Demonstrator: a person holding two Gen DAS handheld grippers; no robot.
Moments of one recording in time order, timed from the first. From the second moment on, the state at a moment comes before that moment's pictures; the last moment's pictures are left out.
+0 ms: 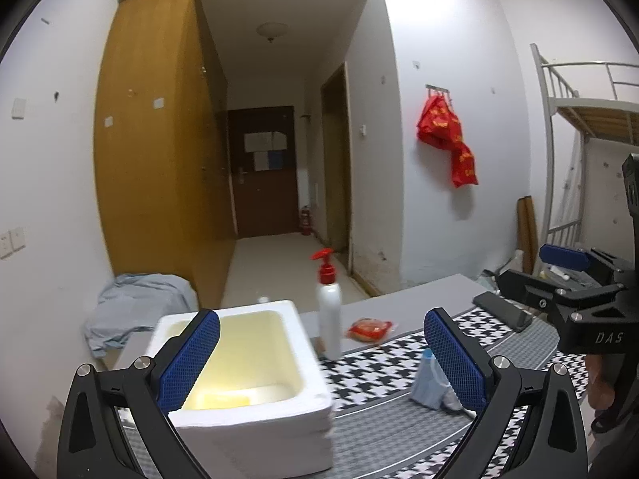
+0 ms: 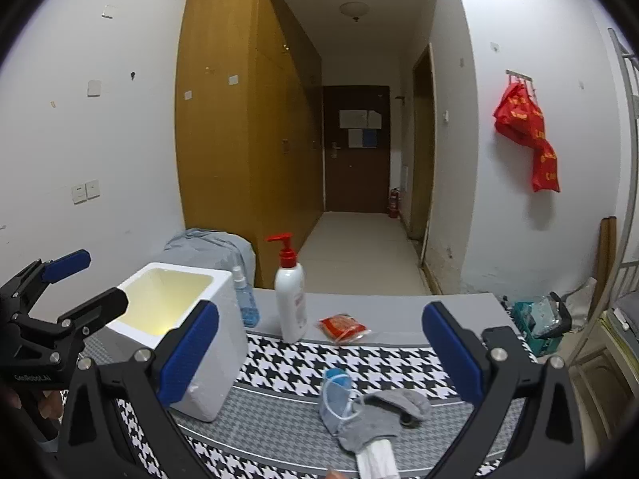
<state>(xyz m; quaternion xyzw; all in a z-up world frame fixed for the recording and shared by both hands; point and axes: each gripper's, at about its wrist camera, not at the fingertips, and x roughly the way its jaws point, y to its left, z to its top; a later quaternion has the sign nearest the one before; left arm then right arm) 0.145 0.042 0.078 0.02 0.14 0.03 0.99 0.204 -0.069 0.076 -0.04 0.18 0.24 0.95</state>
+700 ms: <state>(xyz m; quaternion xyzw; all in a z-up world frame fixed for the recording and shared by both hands) 0.198 -0.013 0.035 0.01 0.17 -0.03 0.98 0.221 -0.130 0.036 -0.03 0.21 0.18 0.96</state>
